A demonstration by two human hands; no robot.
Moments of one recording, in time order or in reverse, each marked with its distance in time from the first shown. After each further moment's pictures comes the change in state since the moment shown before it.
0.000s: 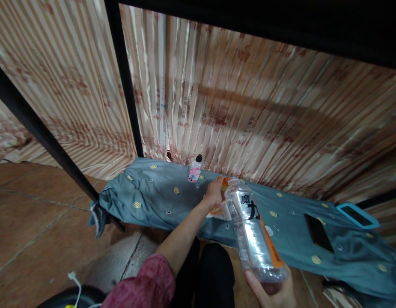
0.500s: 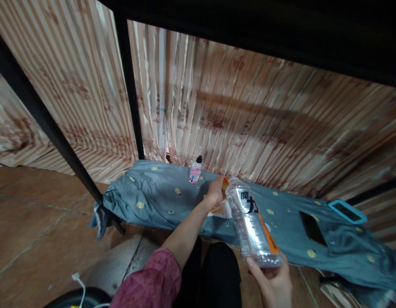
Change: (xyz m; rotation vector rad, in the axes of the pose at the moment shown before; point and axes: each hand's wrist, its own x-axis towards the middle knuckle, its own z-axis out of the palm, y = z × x) left_hand 0.003 0.002 0.001 0.023 -0.009 -0.017; right_hand -0.001 -0.006 0.005 0.116 -0.023 -0.019
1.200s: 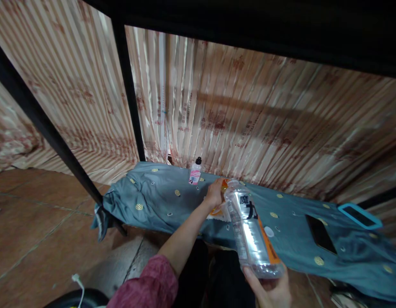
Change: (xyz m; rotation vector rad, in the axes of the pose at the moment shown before) left_hand -0.002 0.000 0.000 0.056 -0.001 0.026; right_hand 0.002 0.017 -0.001 -0.008 0.027 0.017
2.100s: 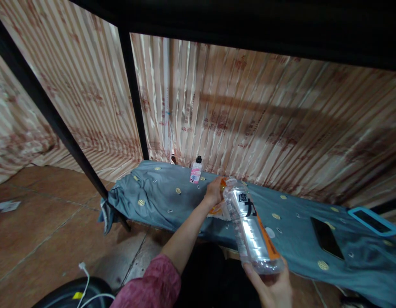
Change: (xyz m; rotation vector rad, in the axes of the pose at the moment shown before) left_hand -0.002 -0.005 0.006 0.009 0.084 -0.015; right_hand 0.018 0.001 -0.014 -0.063 -0.115 -0.064
